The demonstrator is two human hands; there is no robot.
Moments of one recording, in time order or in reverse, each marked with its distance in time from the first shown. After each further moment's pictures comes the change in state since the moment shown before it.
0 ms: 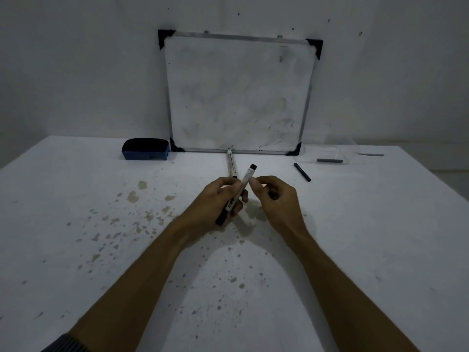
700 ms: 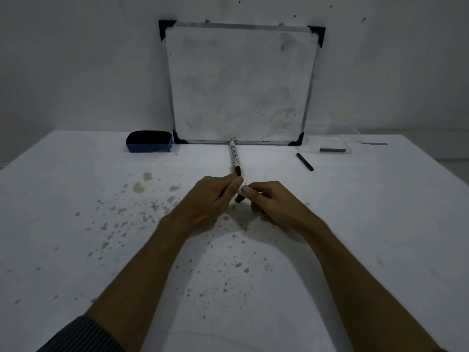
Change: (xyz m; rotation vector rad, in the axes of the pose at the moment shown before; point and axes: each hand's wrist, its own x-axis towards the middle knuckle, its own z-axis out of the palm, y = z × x) left_hand -0.006 -0.009 -0.019 0.971 0.076 0.470; right_hand -0.011 -0.019 -0.013 -0.107 -0.500 0.087
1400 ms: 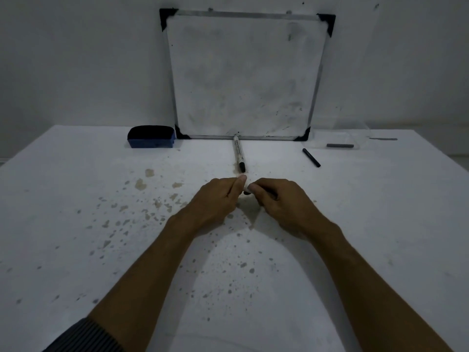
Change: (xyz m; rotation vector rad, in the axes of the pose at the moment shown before) left_hand 0.002 0.004 0.012 -0.061 -0.113 -0.252; right_hand 0.008 0.019 0.004 -0.436 0.174 -0.183
